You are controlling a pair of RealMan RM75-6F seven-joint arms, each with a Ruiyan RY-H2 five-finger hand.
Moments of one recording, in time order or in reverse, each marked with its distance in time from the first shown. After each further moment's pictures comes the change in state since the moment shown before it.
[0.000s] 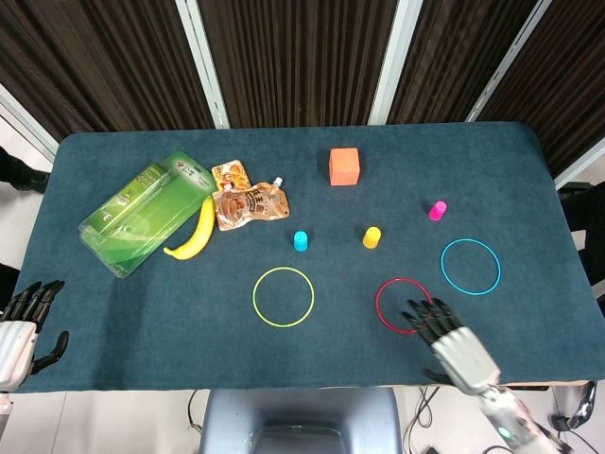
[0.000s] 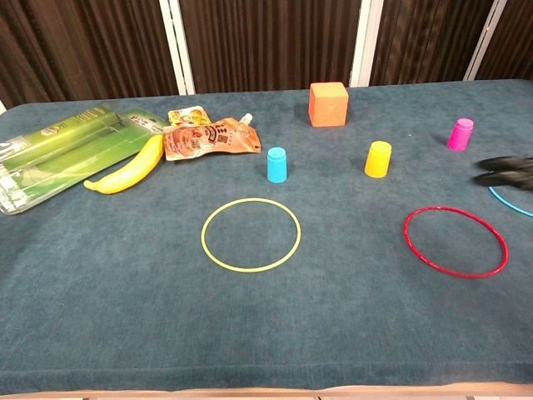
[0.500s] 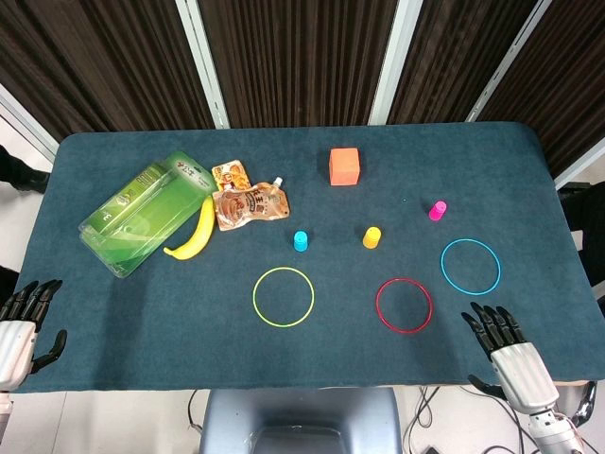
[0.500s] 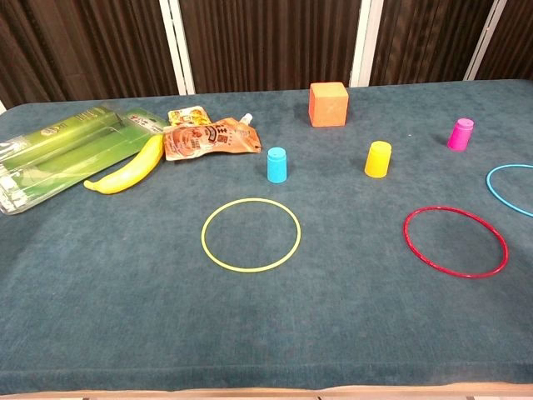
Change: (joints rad) left arm 0.003 -0.016 -0.011 -0.004 -0.023 0.000 0.063; right arm -0.182 0.070 -0.039 0.066 0.069 0.232 0.086
